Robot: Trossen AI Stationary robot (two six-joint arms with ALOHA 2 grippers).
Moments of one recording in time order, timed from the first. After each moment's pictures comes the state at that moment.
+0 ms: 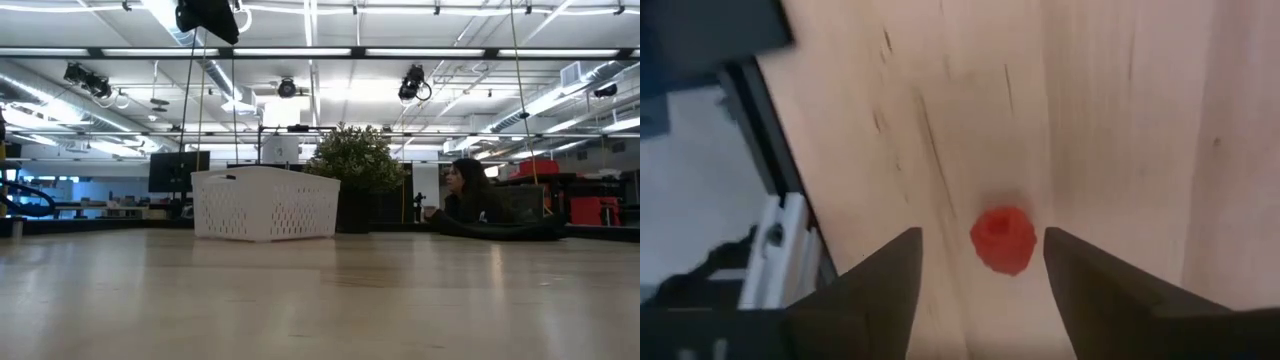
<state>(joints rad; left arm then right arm) -0.02 1.26 1.35 -0.96 -0.24 -0.34 1.05 1.67 0.95 -0.66 -0.15 1.25</state>
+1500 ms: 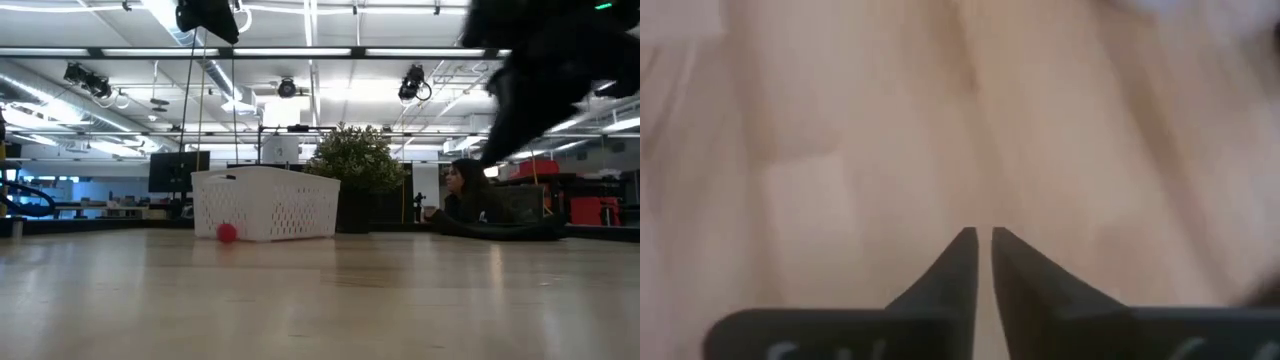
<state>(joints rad) -0.02 1.27 1.35 -0.96 -0.24 -0.33 0.52 1.57 0.95 -0.64 0.56 0.67</state>
